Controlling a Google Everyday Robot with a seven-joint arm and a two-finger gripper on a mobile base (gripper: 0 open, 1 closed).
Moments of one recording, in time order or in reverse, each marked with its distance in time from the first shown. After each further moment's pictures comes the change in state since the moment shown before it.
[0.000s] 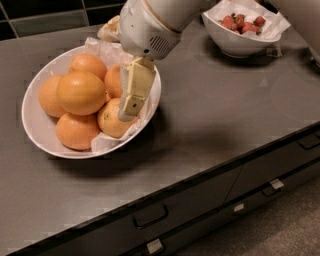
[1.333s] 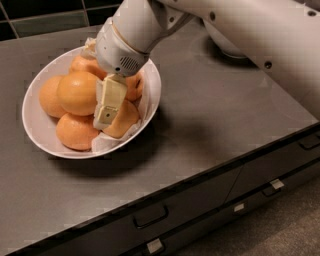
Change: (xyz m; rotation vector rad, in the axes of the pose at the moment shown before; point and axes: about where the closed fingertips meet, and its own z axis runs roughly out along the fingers) arm -0.004 -0.021 0.069 -0.041 -0.045 0.026
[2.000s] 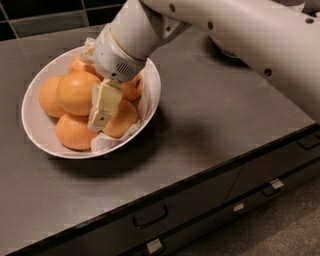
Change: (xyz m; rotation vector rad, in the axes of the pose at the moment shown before) arm 0.000 -0.002 0.010 0.034 -0.009 0.026
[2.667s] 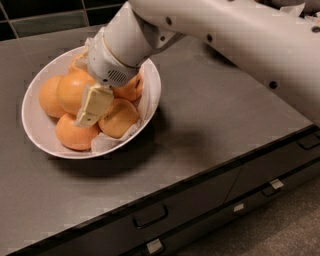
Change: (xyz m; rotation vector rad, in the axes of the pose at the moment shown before) arm -0.007 -0.004 0.009 0.095 -0.001 0.023
